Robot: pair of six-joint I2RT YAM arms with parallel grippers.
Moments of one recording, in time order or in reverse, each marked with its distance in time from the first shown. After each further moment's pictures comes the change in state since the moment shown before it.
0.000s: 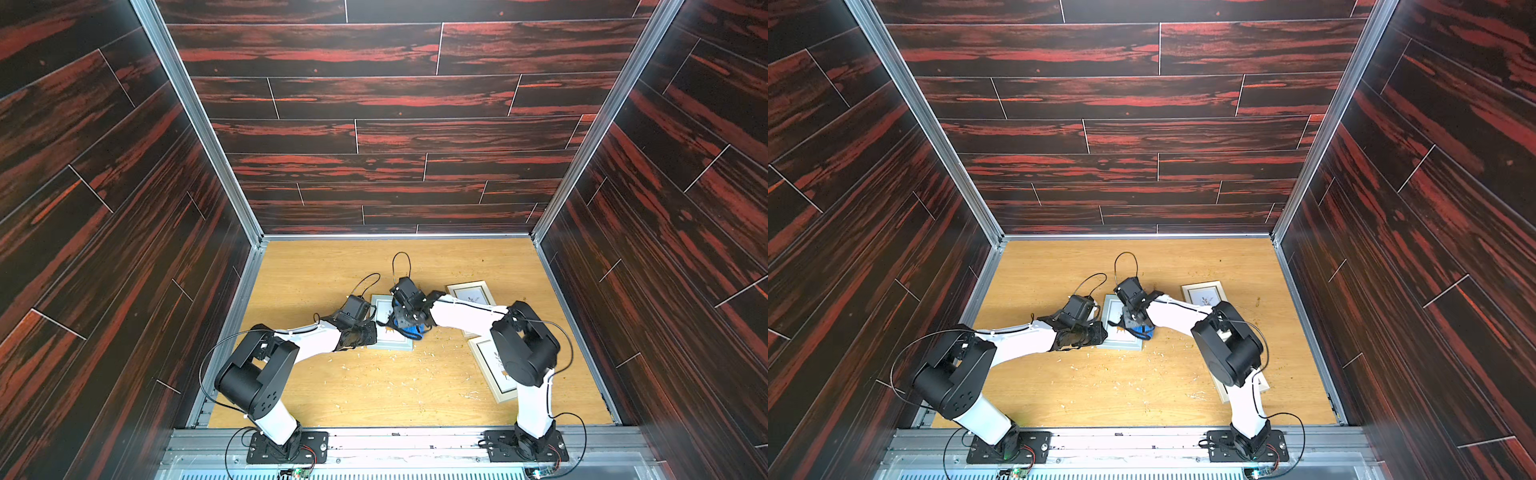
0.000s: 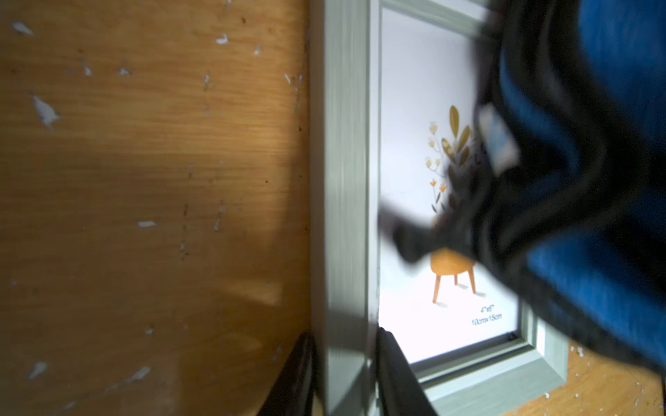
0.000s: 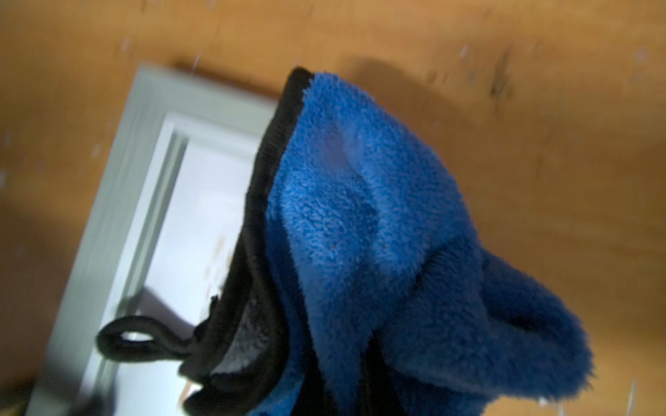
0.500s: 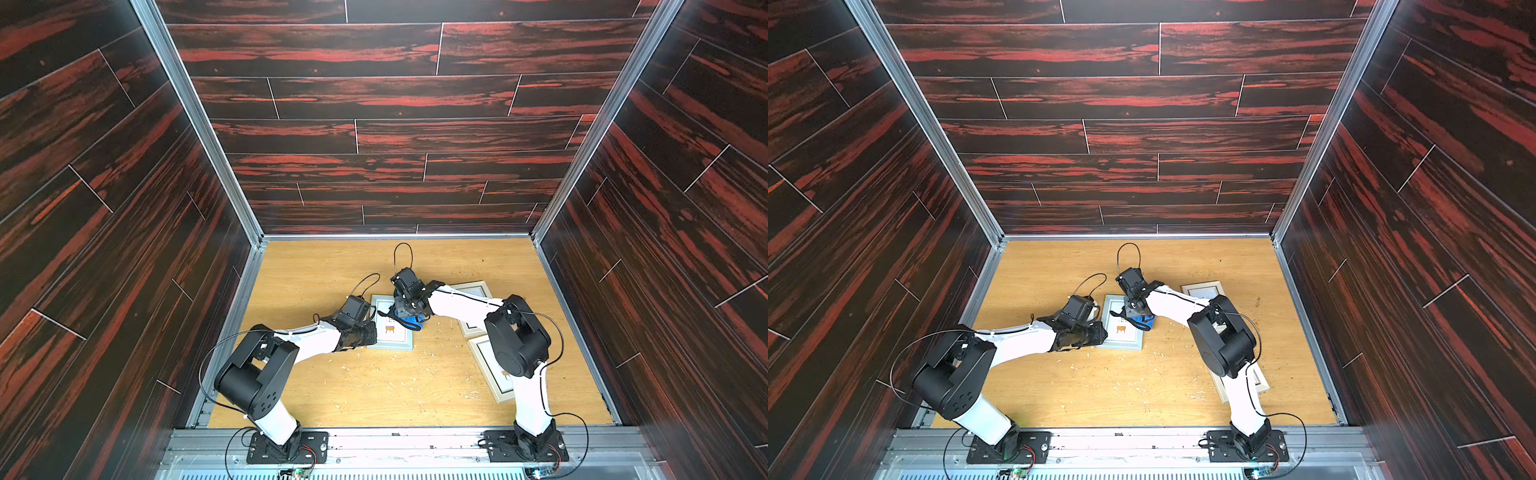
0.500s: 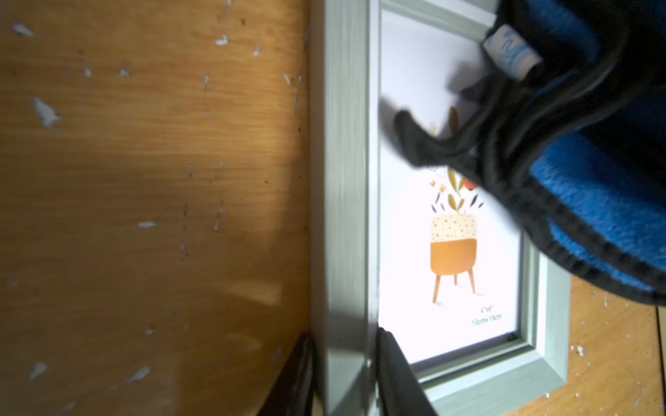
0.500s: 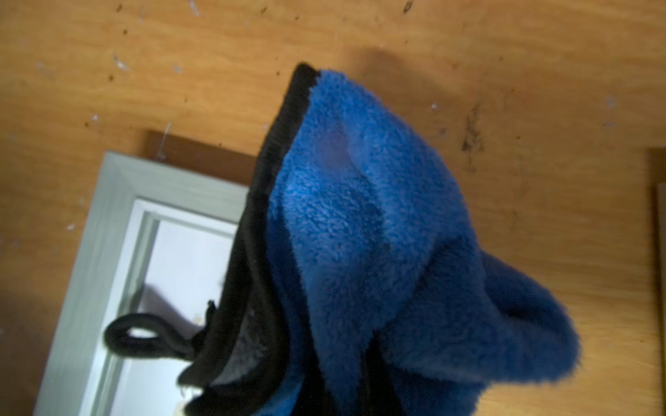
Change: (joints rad) left arm 0.000 -0.002 -0.007 0.008 0.000 0.002; right arm -0.071 0.100 0.139 -0.009 -0.014 -0.004
